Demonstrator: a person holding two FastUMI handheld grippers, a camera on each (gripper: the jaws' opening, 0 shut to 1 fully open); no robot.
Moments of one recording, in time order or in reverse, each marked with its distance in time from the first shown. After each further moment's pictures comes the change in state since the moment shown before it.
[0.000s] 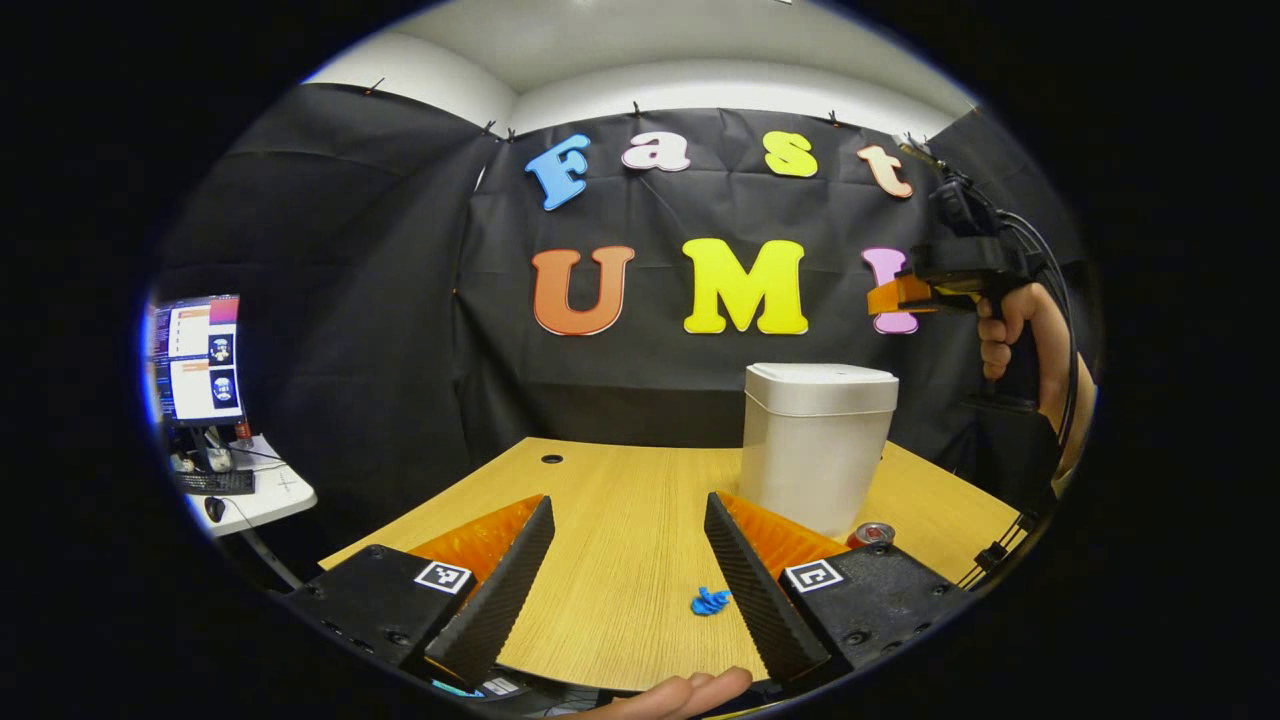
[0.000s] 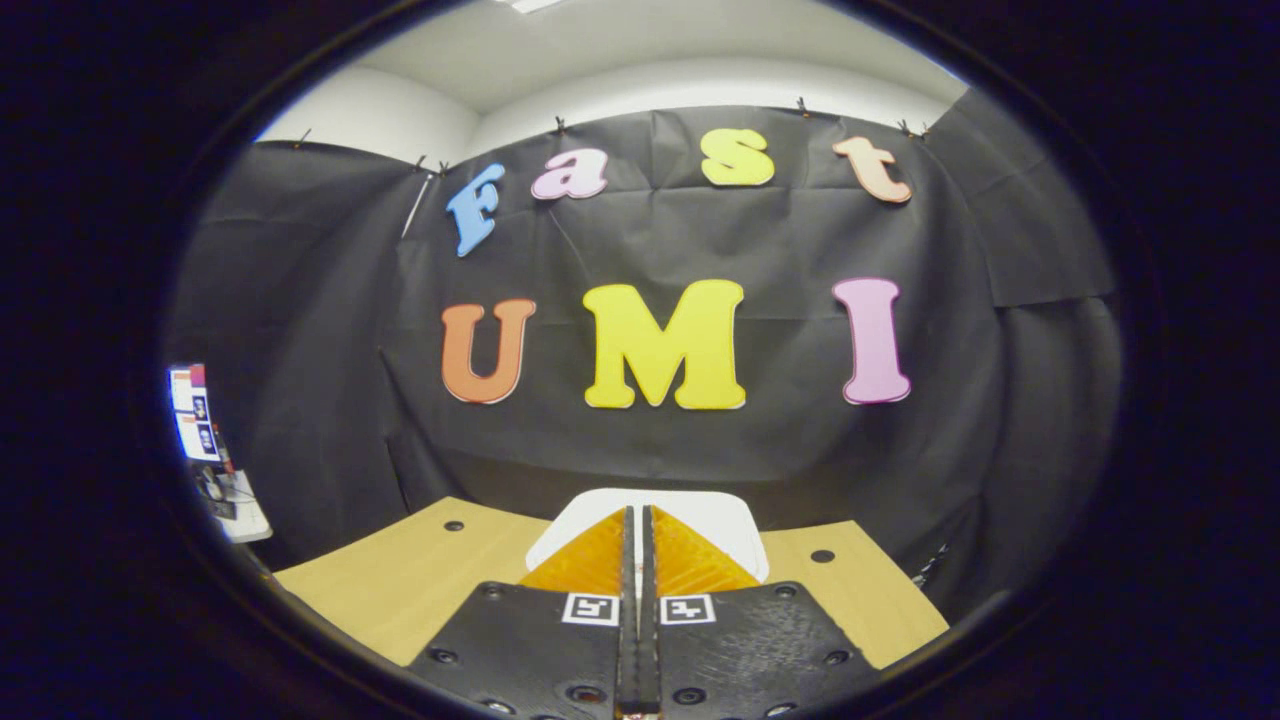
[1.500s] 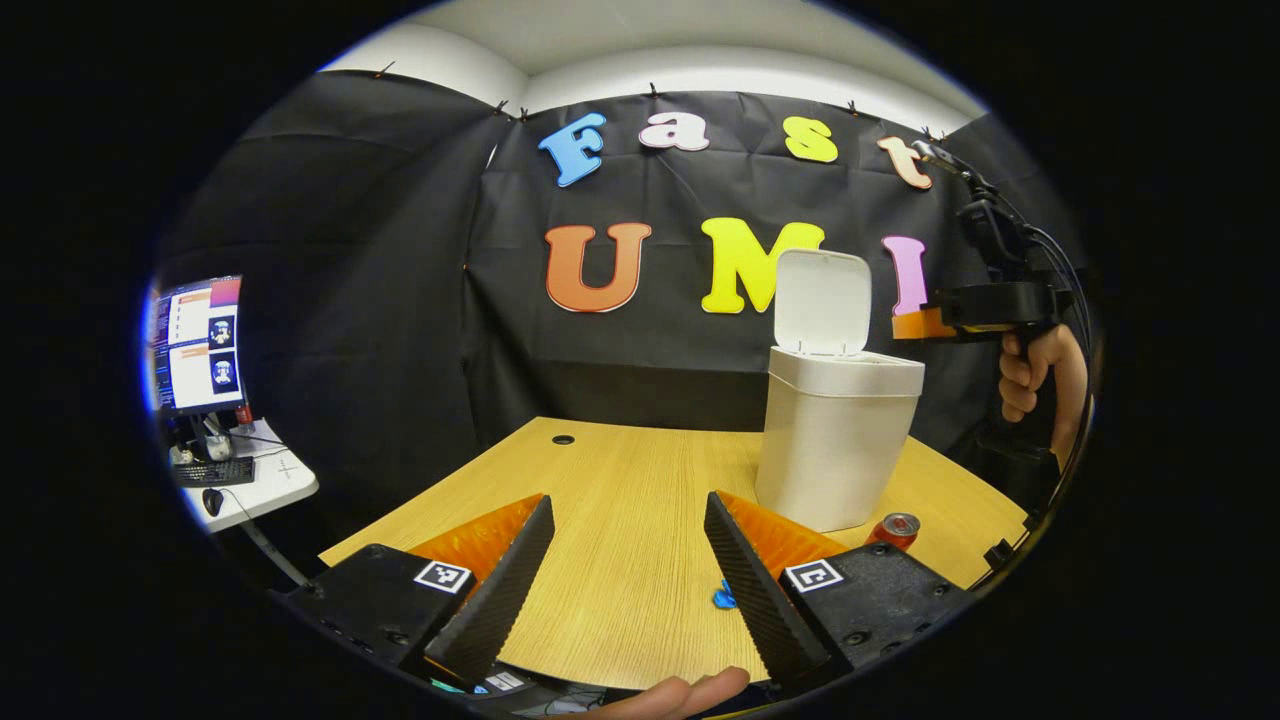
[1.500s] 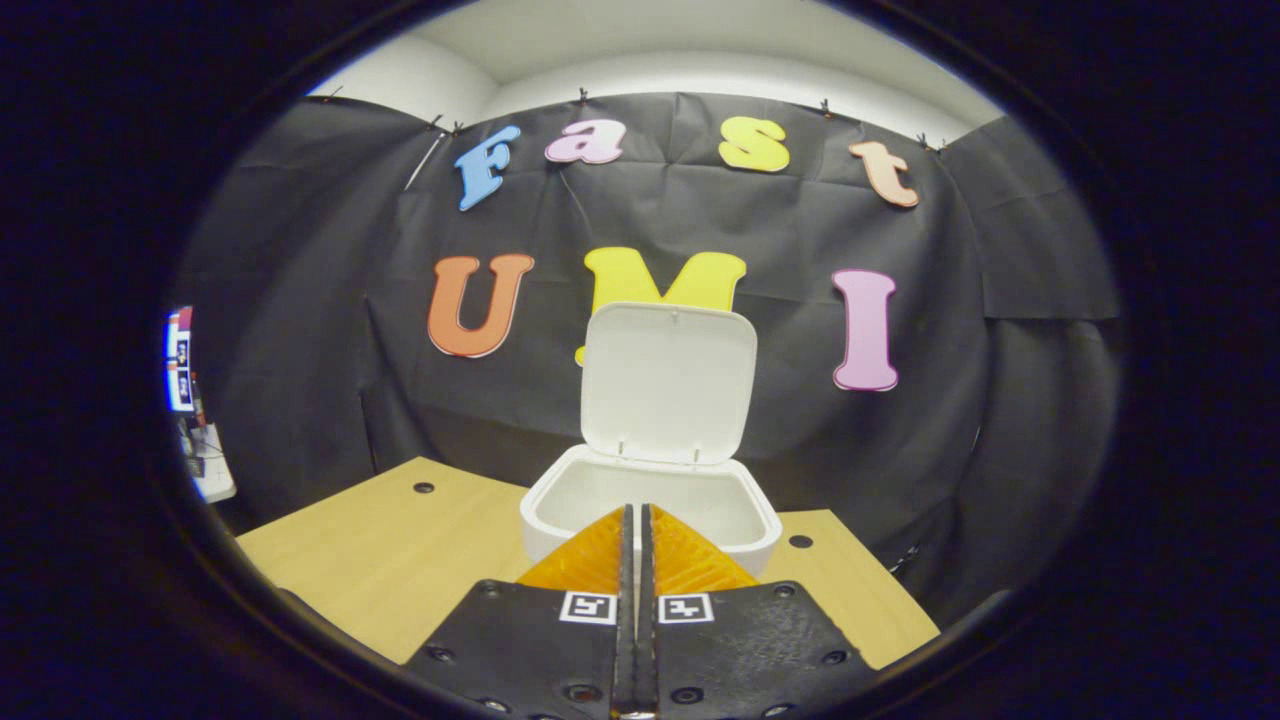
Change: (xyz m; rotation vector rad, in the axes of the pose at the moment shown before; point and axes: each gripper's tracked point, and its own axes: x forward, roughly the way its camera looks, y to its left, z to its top) left arm 0.017 0.014 -0.019 -0.020 0.075 0.012; right arm -0.028 0.012 -0.037 -0.072 0.014 -0.049
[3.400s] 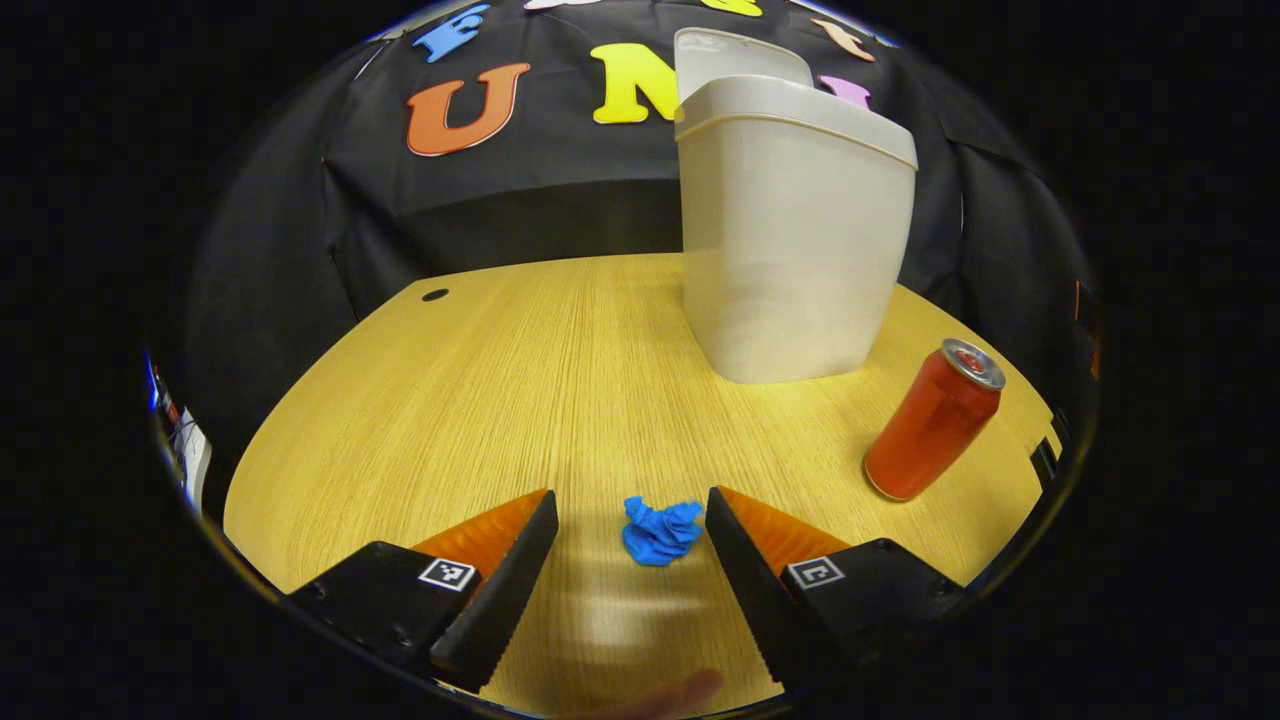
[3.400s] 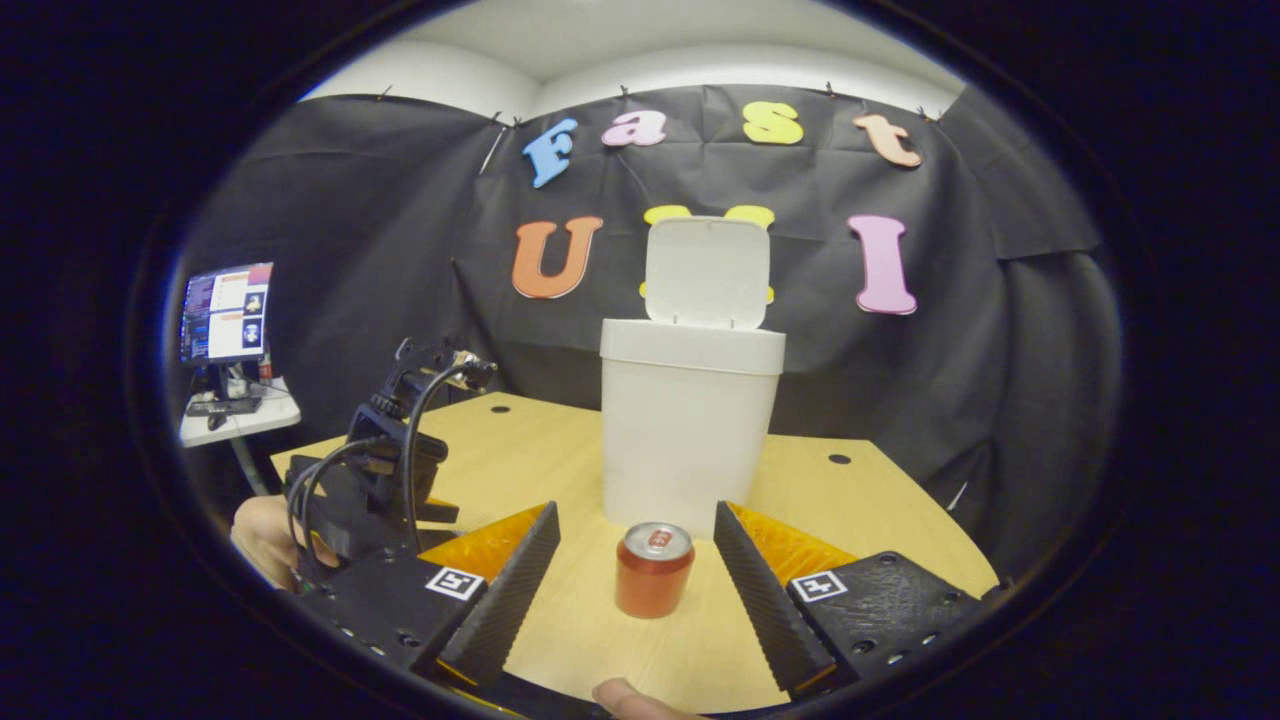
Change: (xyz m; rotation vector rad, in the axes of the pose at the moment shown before) left arm 0.090 -0.100 -0.182 0.113 0.490 -0.229; right arm -0.124 -0.006 -0.186 -0.029 0.069 0.179
